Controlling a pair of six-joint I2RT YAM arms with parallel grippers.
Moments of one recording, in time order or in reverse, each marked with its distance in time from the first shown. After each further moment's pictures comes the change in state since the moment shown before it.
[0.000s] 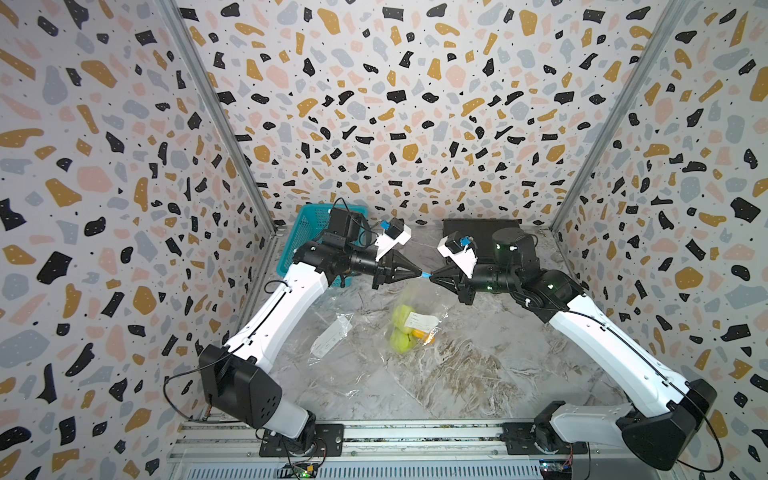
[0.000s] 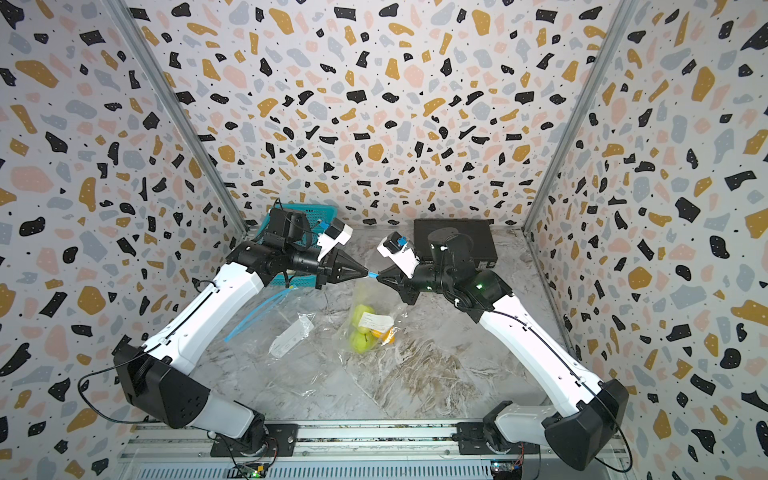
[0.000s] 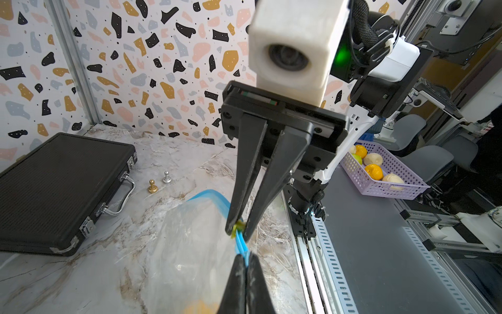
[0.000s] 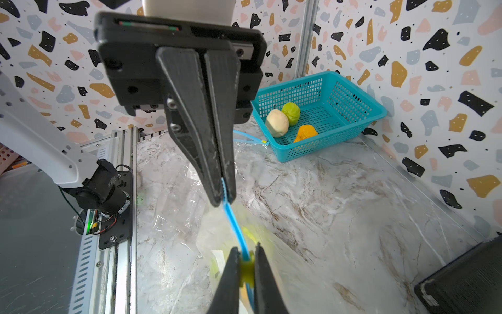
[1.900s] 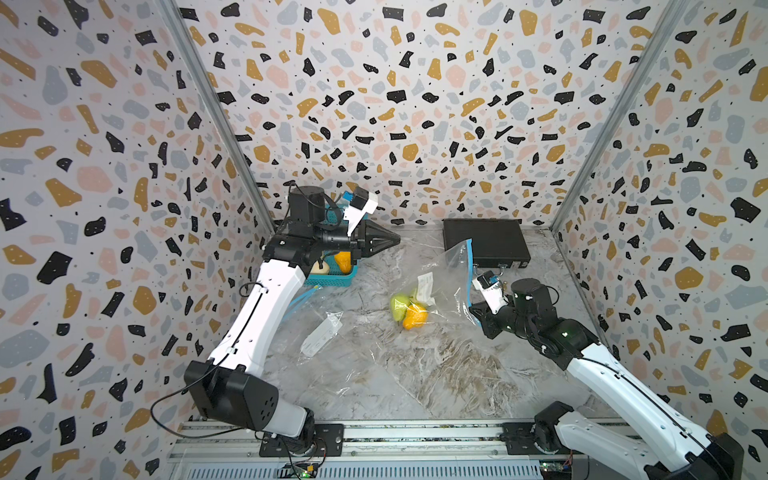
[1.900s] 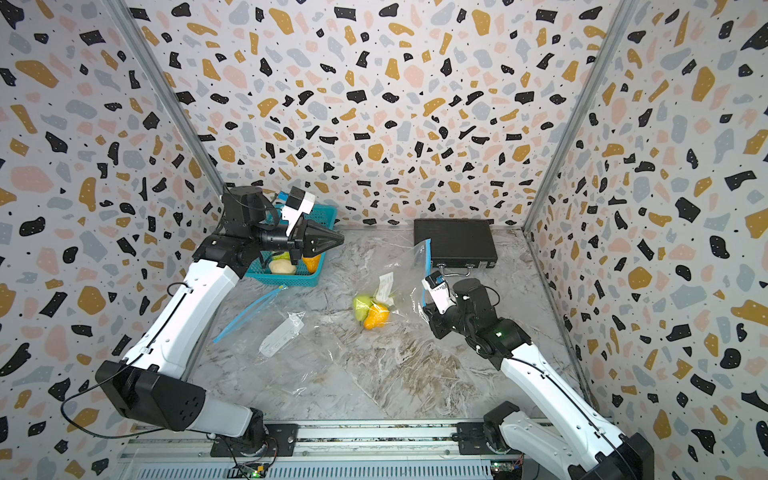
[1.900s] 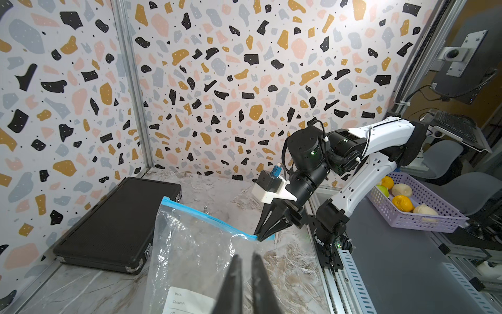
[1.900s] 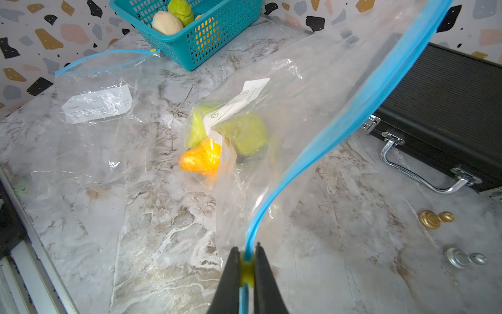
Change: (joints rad) left arm 0.165 -0.035 0.022 0.284 0.108 -0.248; right arm -0.087 -0.322 -0.521 0.046 0.328 0.164
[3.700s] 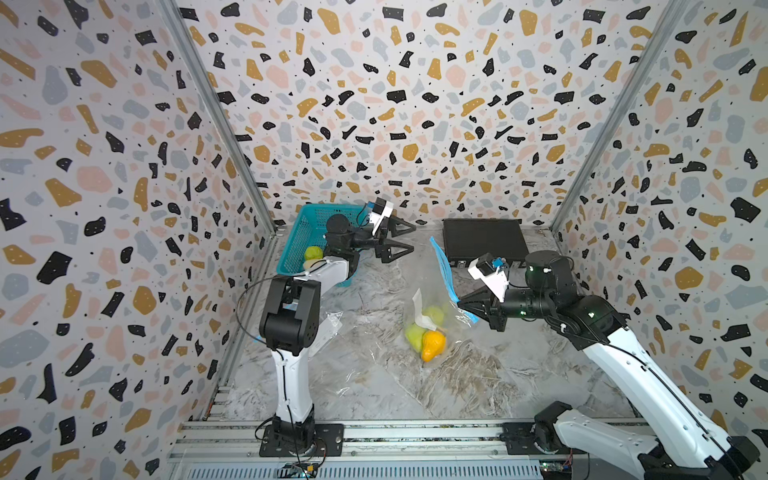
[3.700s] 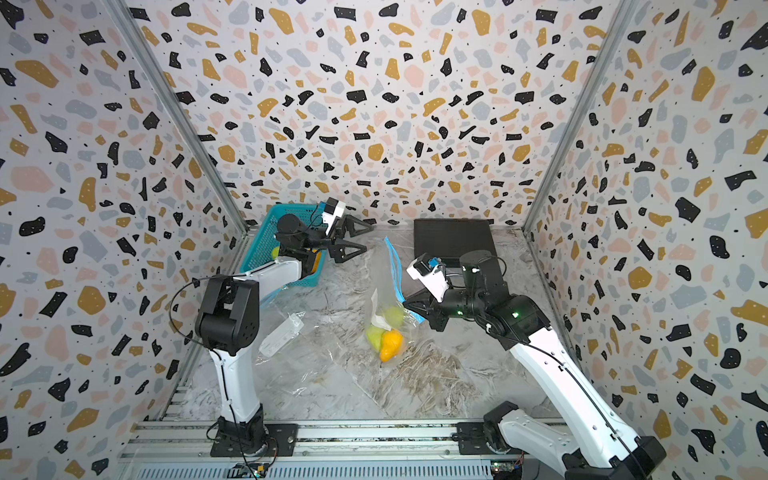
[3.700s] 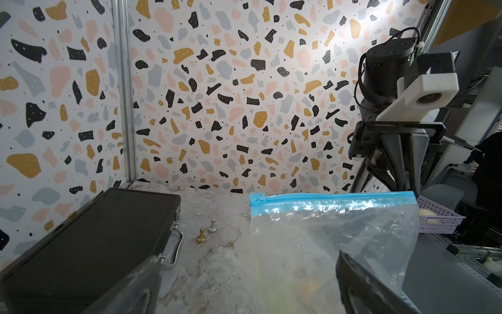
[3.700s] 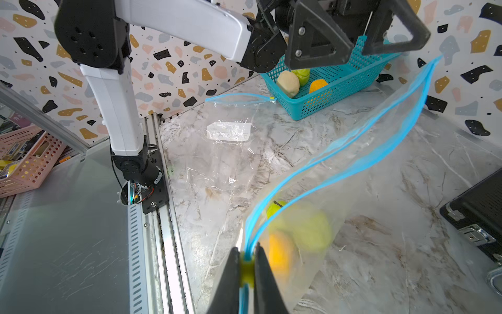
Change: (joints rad) left arm -0.032 0.582 -0.102 1.501 0.102 -0.826; right arm 0.000 0.091 0.384 -0.257 -0.439 -0.134
